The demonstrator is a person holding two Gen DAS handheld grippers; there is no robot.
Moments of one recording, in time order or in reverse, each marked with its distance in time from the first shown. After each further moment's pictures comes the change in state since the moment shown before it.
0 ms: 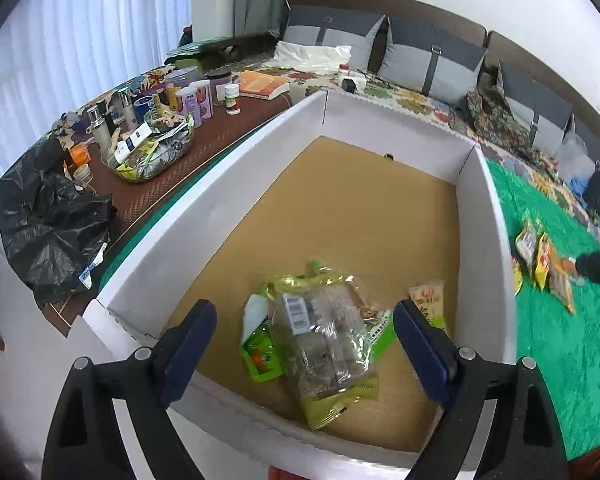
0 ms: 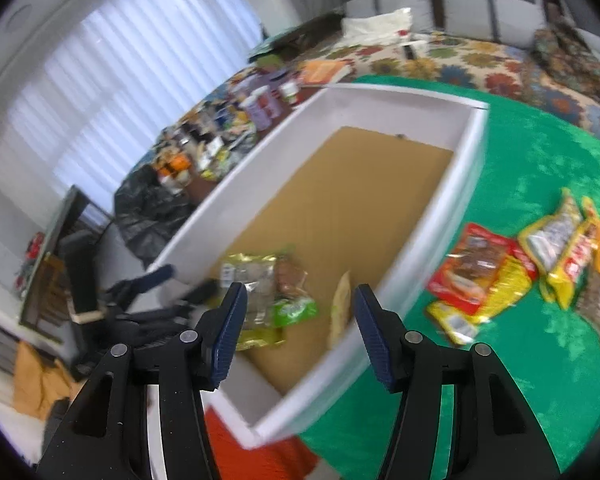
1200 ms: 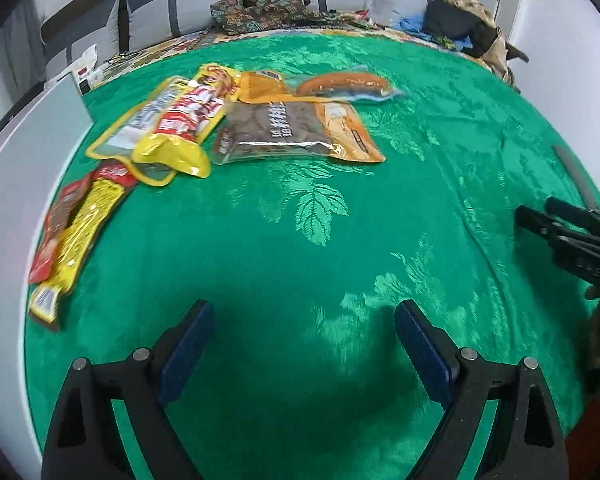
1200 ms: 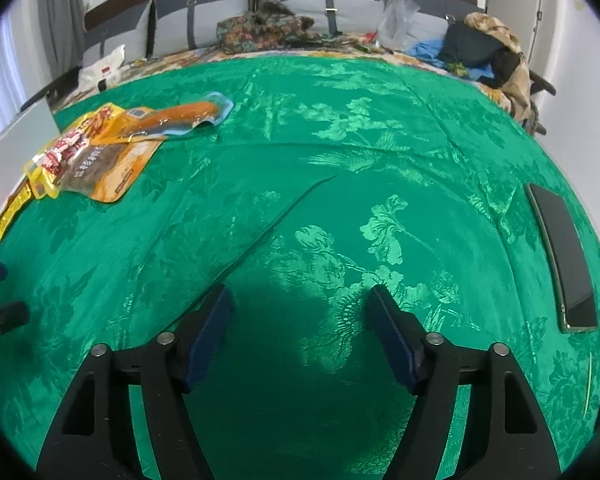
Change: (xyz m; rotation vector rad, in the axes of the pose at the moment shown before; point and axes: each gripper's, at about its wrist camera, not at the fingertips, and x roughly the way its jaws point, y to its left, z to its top) left arm 0.092 -0.413 -0.130 0.575 0.182 -0.314; right arm -0.158 -0.362 -0.226 0.325 -0.170 -0.761
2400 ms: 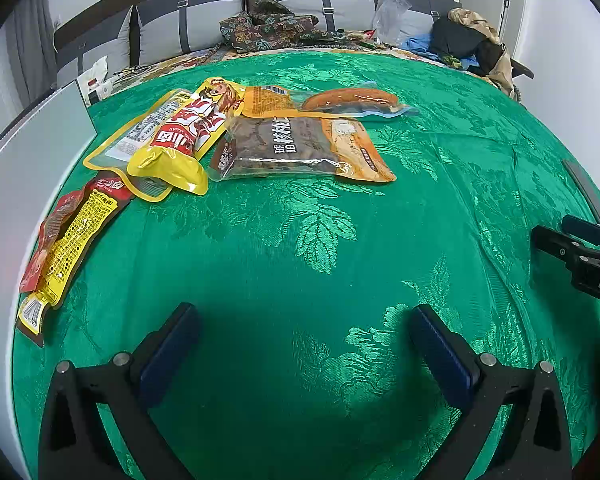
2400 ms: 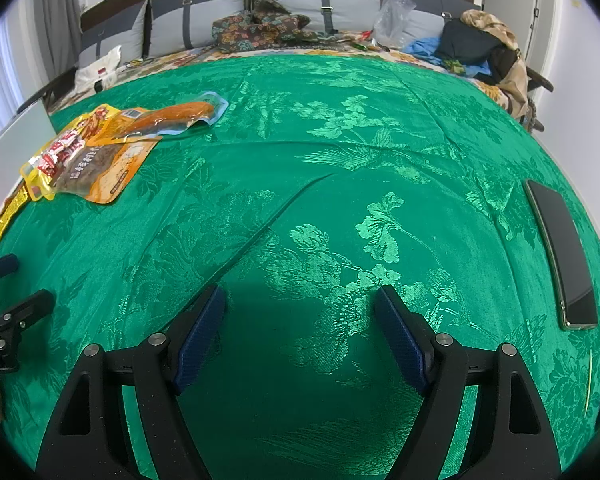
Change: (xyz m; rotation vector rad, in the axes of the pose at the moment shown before) left arm 0.012 -0.003 -0.001 -0.024 -0.094 0.022; right arm 0.000 0.000 -0.001 0.002 0.003 -0.008
